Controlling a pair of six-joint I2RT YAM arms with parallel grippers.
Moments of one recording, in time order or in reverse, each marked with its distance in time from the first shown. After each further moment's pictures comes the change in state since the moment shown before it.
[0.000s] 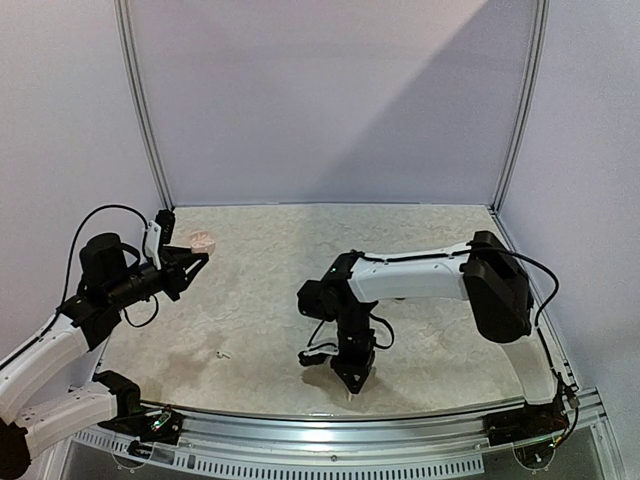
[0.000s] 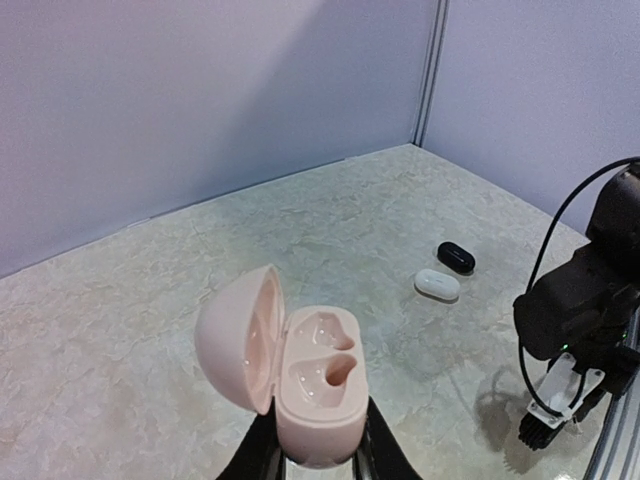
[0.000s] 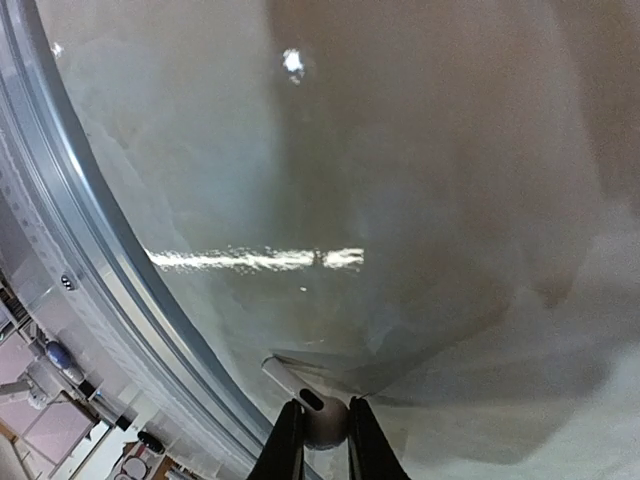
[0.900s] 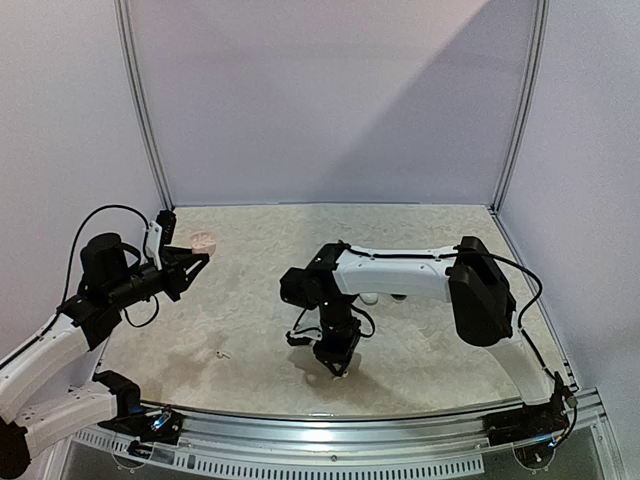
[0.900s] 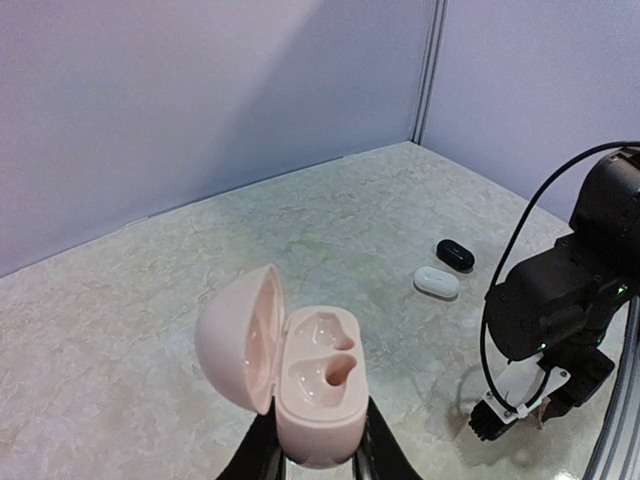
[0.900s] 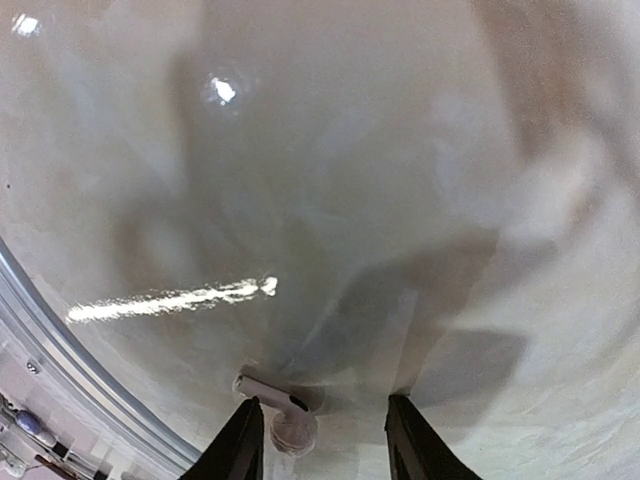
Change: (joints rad) left arm -0.002 0.005 0.000 0.000 0.003 0.004; right arm -0.001 0.132 0.252 -0.031 0.196 0.085
